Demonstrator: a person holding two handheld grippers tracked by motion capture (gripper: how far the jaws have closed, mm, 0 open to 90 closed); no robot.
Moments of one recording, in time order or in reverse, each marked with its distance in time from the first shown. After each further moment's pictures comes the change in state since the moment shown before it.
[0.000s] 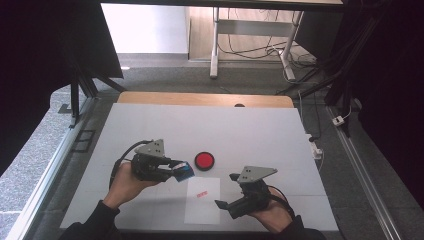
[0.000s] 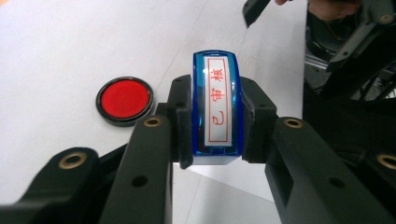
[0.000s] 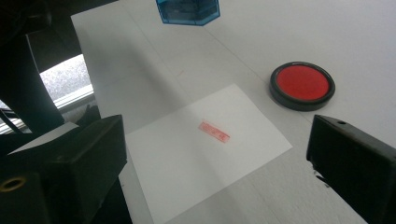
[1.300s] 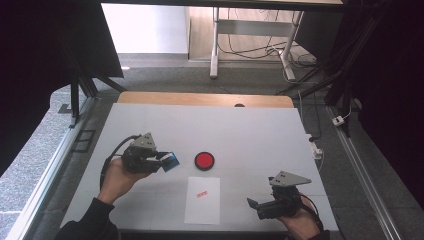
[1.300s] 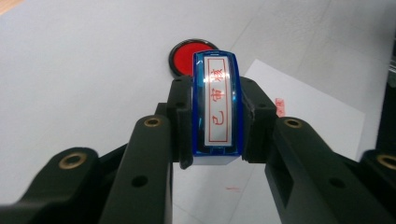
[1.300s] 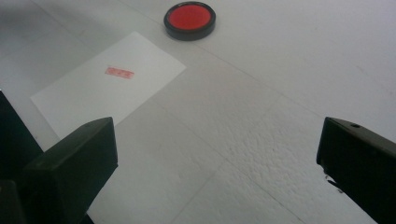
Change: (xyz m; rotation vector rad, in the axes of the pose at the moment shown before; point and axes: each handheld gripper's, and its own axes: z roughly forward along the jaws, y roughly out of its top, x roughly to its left) left arm 0.028 -0.020 -0.010 0.072 0.196 -0.110; right arm -0.024 -0.048 -0.055 0.061 -0.298 0.151
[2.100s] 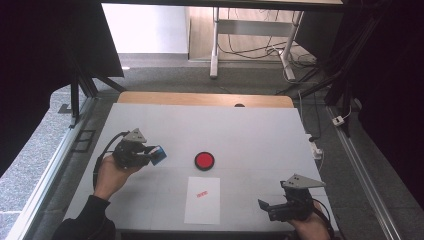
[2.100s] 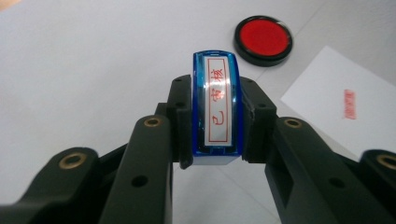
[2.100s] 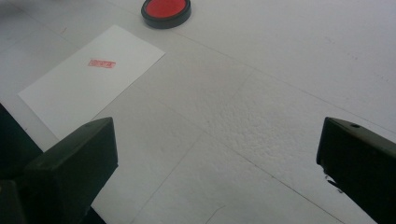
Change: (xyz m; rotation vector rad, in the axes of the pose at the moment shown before) left arm 0.033 -0.023 0.000 0.041 0.138 -0.119; right arm -0.015 -0.016 -0.018 0.006 -0.034 0.080
